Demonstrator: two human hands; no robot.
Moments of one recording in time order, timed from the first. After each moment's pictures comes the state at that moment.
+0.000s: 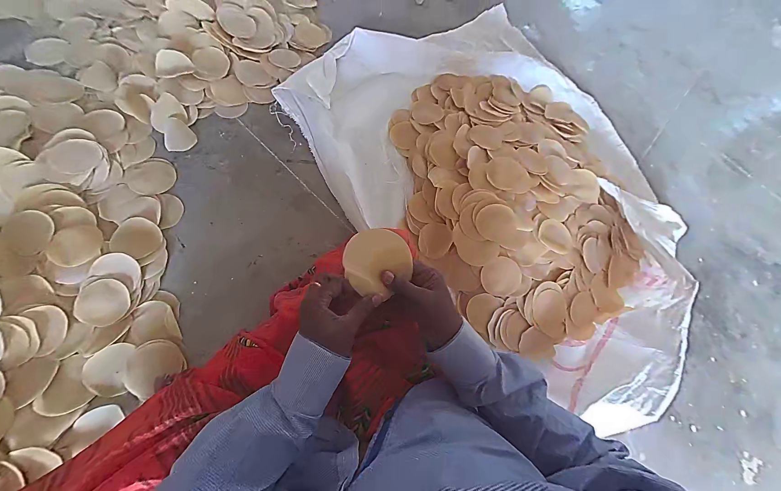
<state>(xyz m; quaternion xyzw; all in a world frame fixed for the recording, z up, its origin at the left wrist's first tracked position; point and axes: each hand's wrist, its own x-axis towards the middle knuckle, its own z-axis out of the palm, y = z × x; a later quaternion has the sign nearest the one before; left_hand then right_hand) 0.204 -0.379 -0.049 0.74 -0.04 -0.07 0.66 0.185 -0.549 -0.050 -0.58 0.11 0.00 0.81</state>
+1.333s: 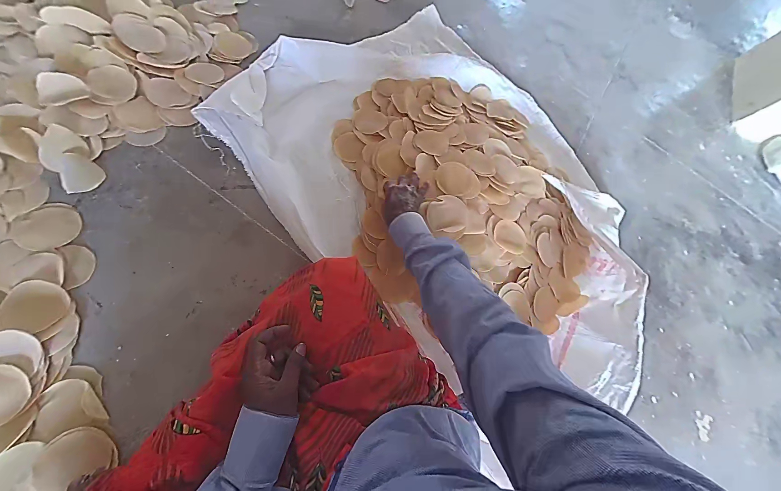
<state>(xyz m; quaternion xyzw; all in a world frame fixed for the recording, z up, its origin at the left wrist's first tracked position) 0.195 -0.384 -0.096 0.68 0.05 -0.12 0.72 0.387 -0.680 -0.061 -0.95 0.25 0.17 0.11</state>
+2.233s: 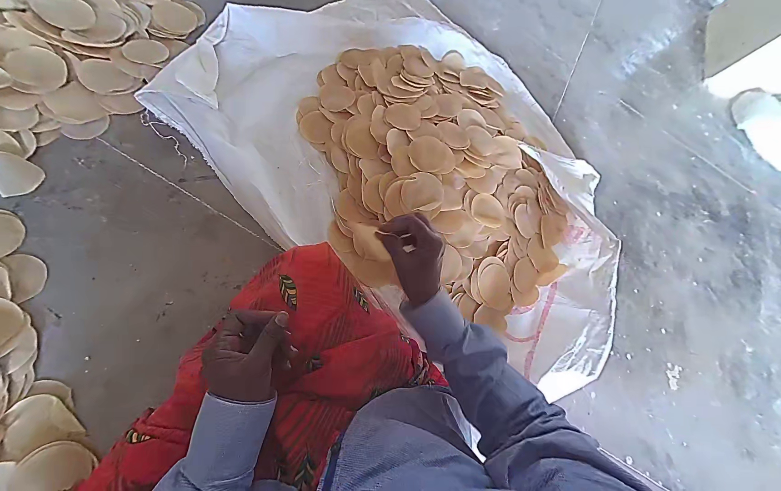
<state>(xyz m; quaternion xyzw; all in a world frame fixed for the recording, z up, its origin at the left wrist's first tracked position) 0.217 -0.403 -0.062 0.66 0.03 -0.12 0.74 0.220 -0.668 -0.090 -0.82 0.07 -0.33 0.47</state>
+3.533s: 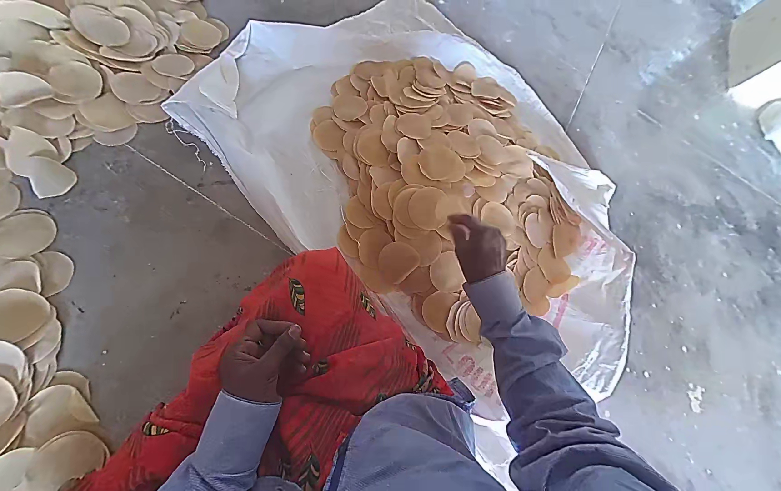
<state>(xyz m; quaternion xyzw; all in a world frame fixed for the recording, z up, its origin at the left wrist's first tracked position) 0.211 -0.397 -0.073 0.63 0.09 -0.20 0.74 0.195 -0.768 -0.076 -0.95 0.22 -0.14 0.19</state>
